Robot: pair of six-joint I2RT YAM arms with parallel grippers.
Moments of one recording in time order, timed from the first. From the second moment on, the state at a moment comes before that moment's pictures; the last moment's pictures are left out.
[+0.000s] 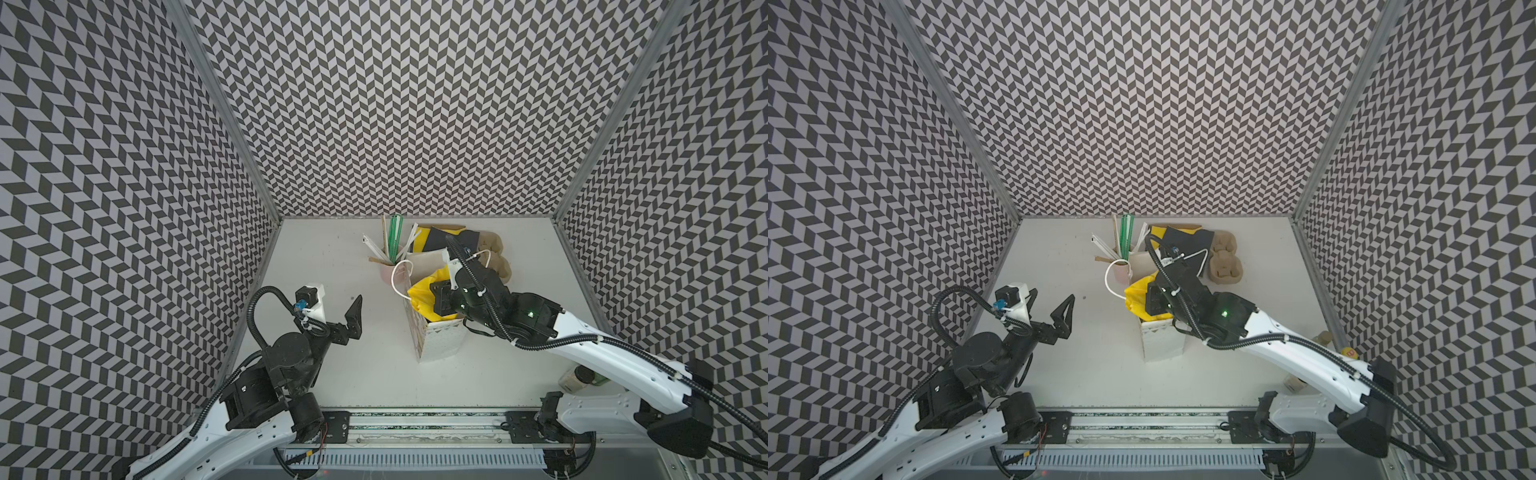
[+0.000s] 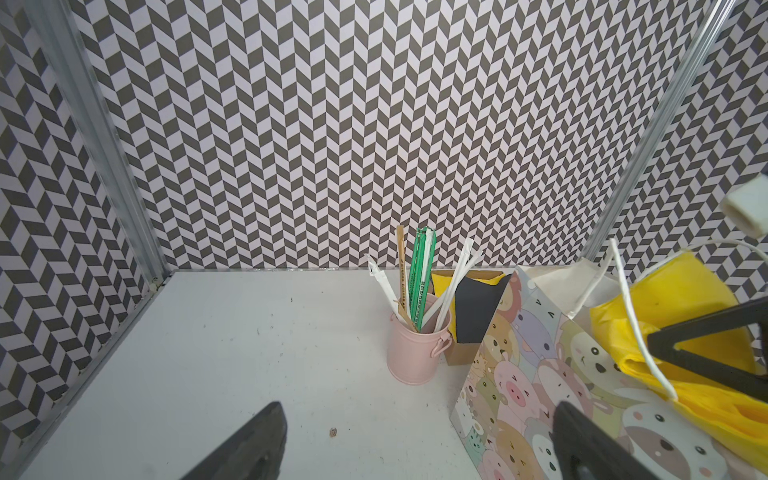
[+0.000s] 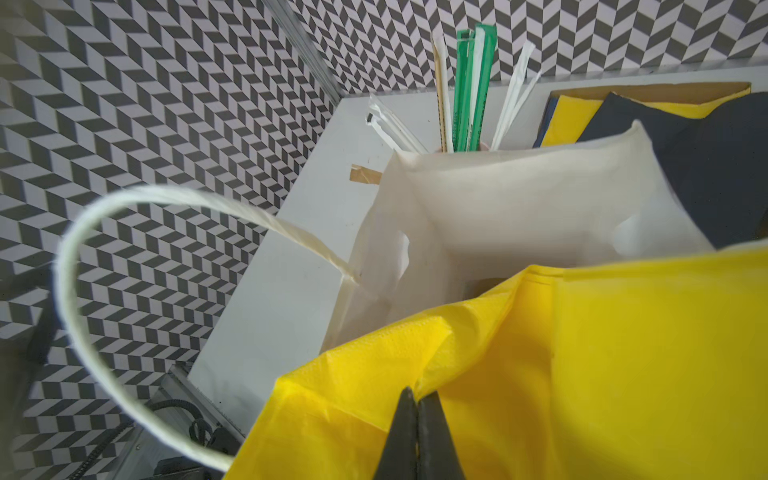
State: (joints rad) left arm -0.99 0.40 0.69 -0.40 -0.71 -0.24; right arm 0.98 1.26 1.22 -0.56 0.26 0.66
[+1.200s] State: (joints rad) left arm -0.97 0.42 0.63 -0.34 -0.89 -0.28; right arm 0.97 0.73 1.01 -0.38 0.73 0.42
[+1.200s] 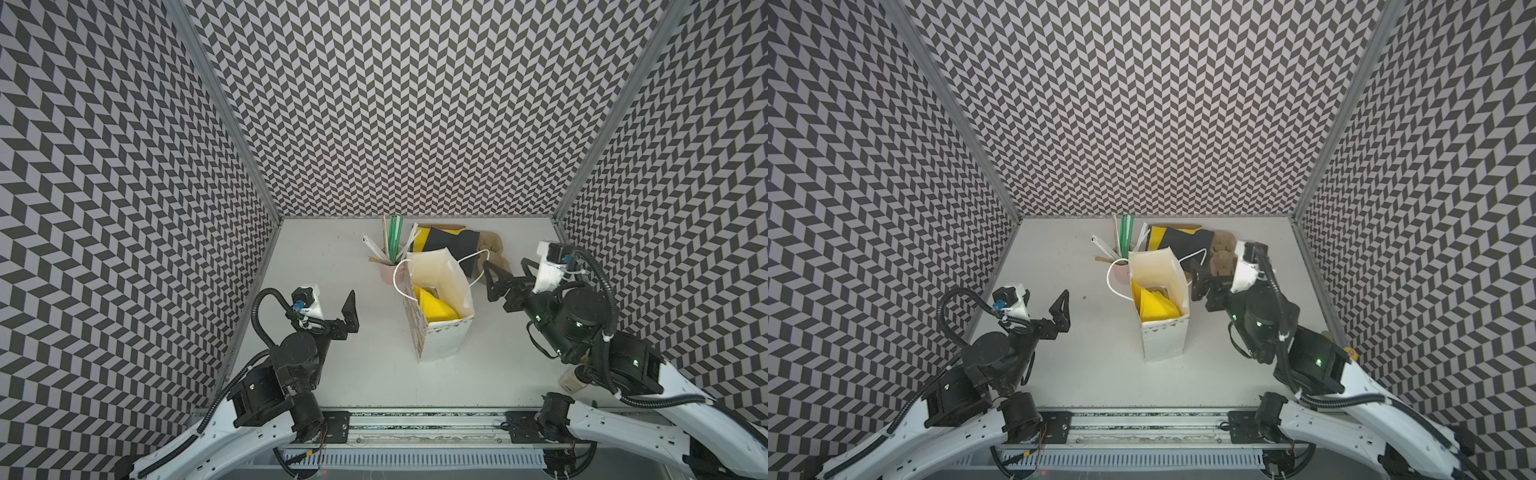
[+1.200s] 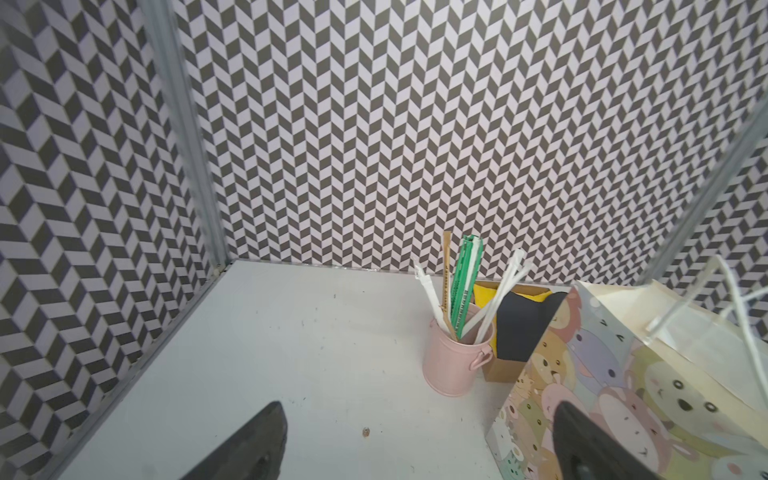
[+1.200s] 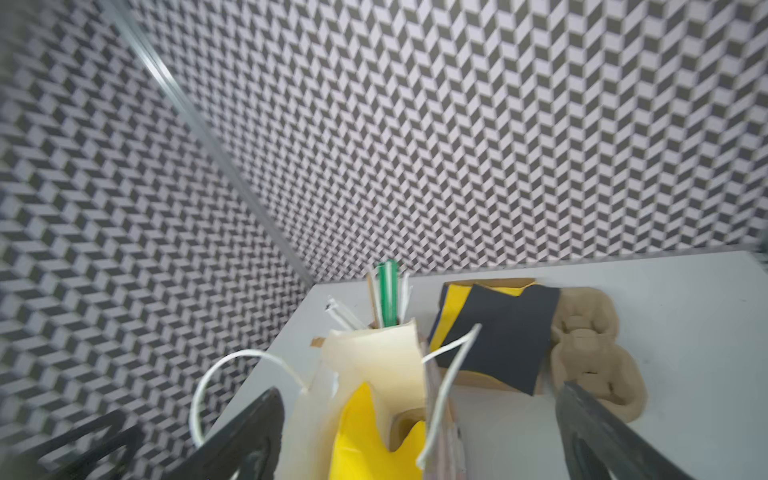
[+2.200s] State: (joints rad) left arm -0.19 1.09 0.35 0.37 -0.65 -0.32; right arm 0.22 1.28 0.23 0.92 0.64 0.15
